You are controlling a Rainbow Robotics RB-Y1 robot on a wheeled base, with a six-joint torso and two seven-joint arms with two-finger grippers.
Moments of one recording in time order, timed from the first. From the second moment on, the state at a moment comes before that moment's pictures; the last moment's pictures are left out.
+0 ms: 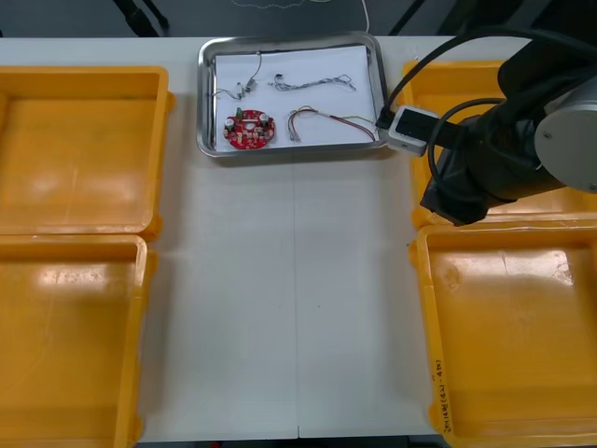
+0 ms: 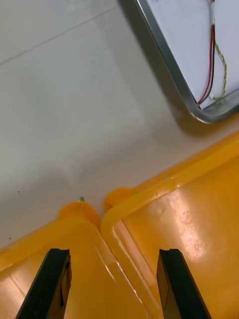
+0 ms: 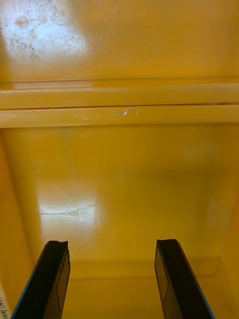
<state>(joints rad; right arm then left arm) -0.62 -0.61 0.19 -2.19 -0.72 1.89 1.94 -0.08 0.86 0.44 -2.13 0.96 1.91 -1.40</state>
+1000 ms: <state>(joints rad) -0.22 -0.74 -0.18 -2.26 -0.87 1.89 1.65 -0.08 0.86 0.44 -2.13 0.96 1.91 -1.40</state>
